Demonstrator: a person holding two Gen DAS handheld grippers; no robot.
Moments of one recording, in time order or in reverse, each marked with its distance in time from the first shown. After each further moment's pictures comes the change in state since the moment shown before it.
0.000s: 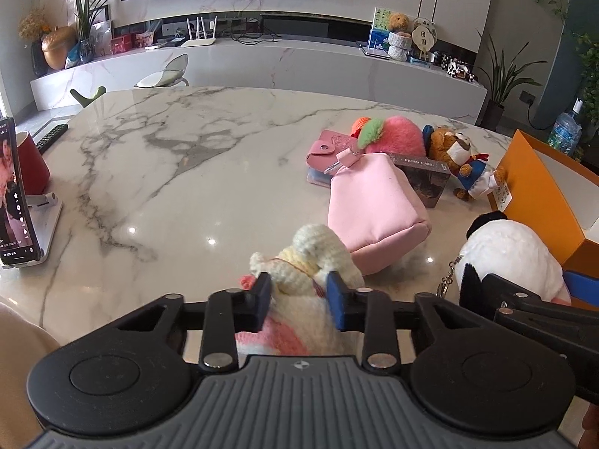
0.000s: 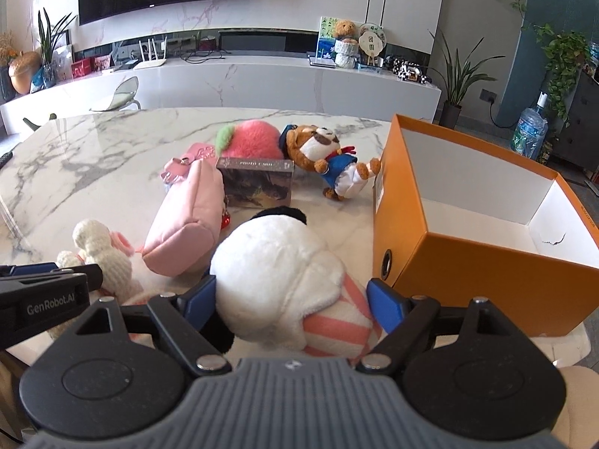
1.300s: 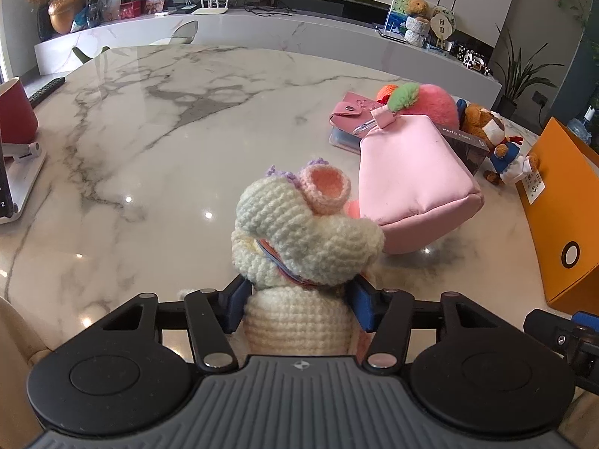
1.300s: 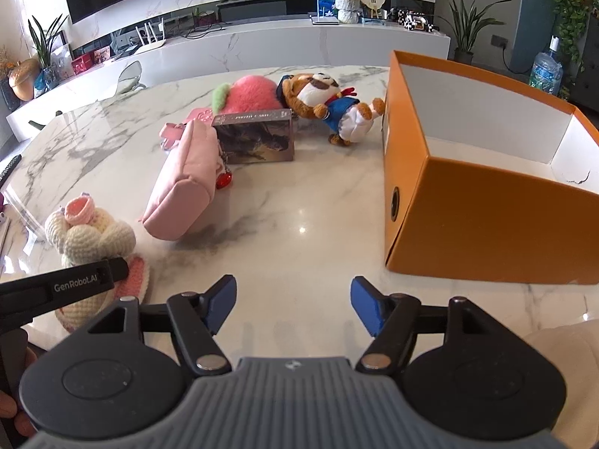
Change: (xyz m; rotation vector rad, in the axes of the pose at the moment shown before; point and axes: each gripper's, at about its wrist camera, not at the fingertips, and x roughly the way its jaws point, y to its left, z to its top) left arm 0.050 0.021 -0.018 -0.063 0.068 -0.009; right arm 0.017 -0.020 -0.018 0.098 0.139 0.095
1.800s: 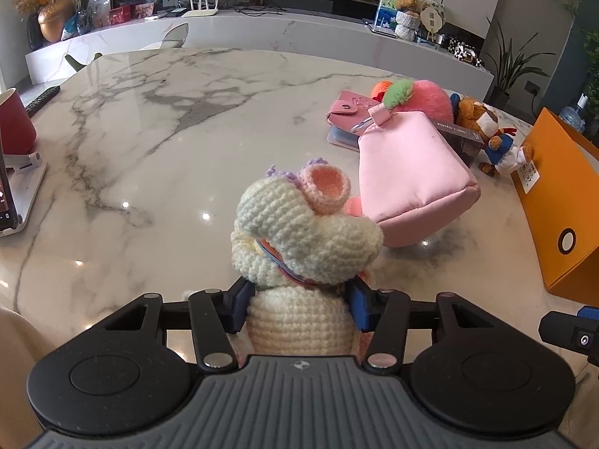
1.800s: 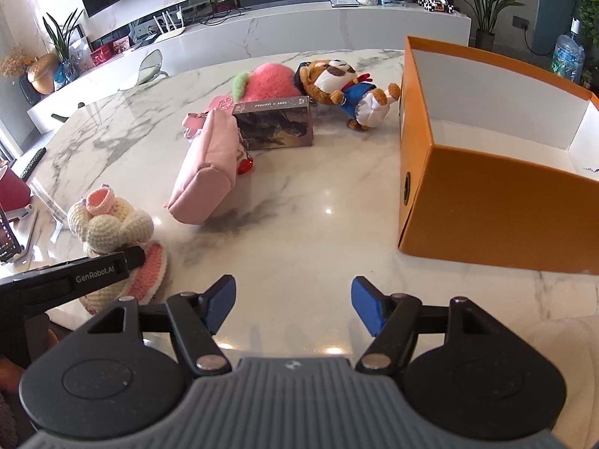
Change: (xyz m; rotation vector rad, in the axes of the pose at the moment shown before) left arm -0.006 0.006 0.002 0.042 0.018 -0.020; right arm -0.013 -0.009 0.004 0.001 0.067 0.095
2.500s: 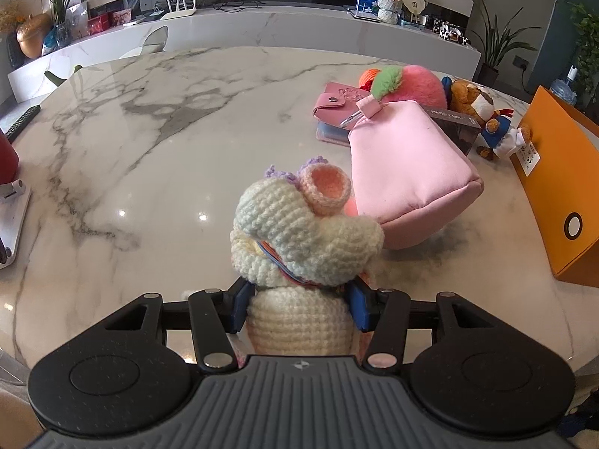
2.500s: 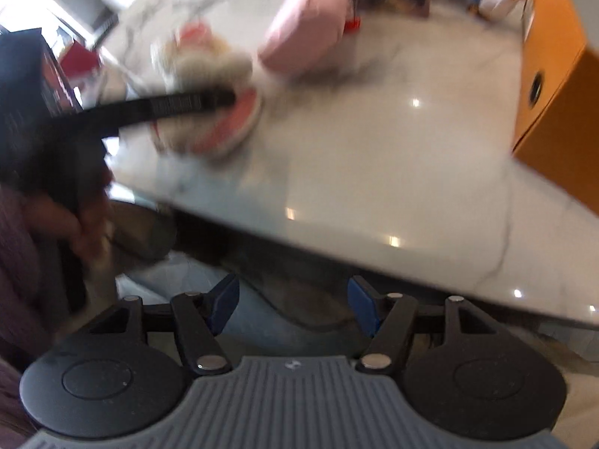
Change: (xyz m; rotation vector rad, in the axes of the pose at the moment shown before) left arm 0.013 -0.003 0.009 0.081 0.023 -0.004; right arm 0.037 0.022 -0.031 -0.190 0.458 0.246
